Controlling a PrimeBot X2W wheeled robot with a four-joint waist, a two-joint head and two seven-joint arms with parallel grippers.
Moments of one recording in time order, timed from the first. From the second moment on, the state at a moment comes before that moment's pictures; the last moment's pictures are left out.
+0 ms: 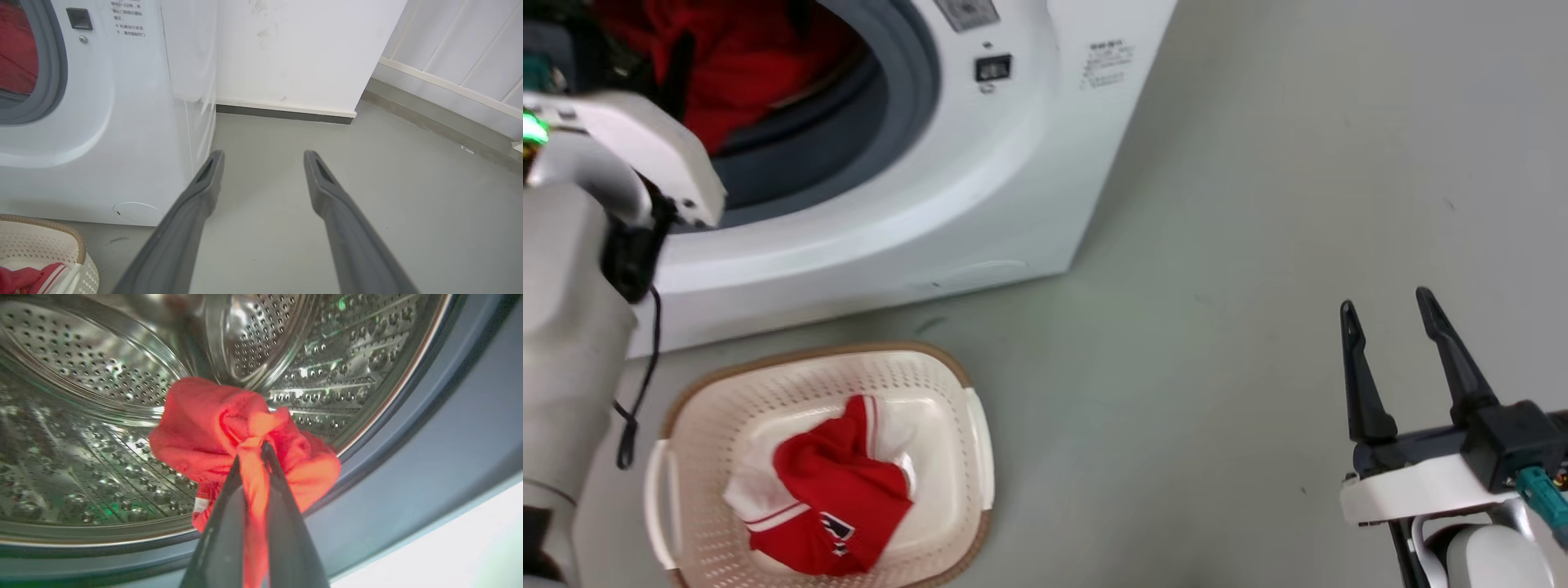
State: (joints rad) left arm -1.04 0.54 -0.58 0.84 -0.66 -0.12 -0.12; right arm -0.09 -0.05 -0.02 0.01 -0.04 0.13 -0.26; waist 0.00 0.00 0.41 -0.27
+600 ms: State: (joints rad) left arm -0.70 0.47 -0.48 0.49 -0.55 0.01 -0.26; right arm -0.01 -0.05 -0.04 0.05 -0.07 0.13 -0.26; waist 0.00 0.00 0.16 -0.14
